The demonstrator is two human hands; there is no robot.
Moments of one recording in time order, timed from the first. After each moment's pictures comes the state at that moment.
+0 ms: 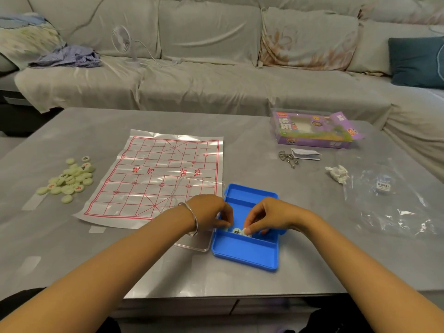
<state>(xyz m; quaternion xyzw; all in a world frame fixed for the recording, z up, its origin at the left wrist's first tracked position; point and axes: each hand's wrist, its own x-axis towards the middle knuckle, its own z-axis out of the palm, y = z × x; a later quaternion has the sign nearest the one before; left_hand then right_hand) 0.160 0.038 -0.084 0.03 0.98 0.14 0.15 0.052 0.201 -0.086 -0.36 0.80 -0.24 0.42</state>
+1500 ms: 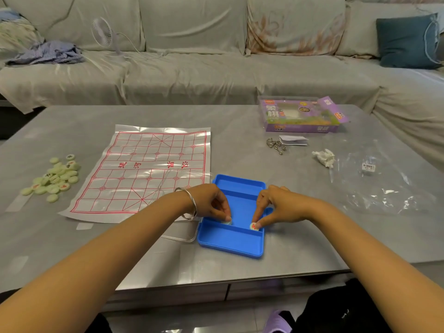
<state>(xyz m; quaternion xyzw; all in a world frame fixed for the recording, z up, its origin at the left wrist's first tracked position) 0.142 0.047 -0.089 0.01 0.93 0.31 0.19 0.044 0.245 -0.079 -0.46 0.84 -0.11 0.29</state>
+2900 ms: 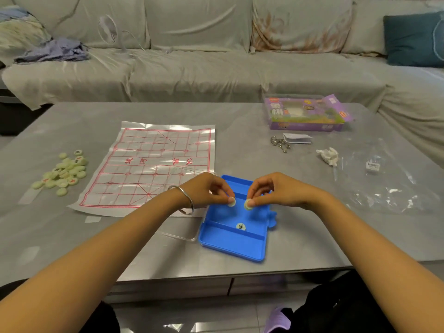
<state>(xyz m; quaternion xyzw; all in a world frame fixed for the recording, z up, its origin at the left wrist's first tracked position) 0.158 0.040 -0.080 -0.02 0.90 0.43 0.07 0.051 0.233 -0.059 -0.37 0.78 -0.35 0.38</state>
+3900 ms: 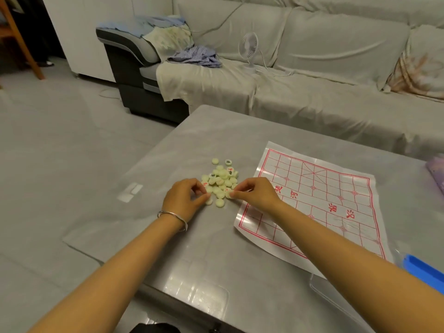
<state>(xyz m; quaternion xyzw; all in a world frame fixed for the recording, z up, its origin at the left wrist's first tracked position) 0.366 -0.255 -0.140 -0.39 0.83 0.30 -0.27 0.197 -0.156 -0.112 -0.40 0.78 -0.38 0.30</state>
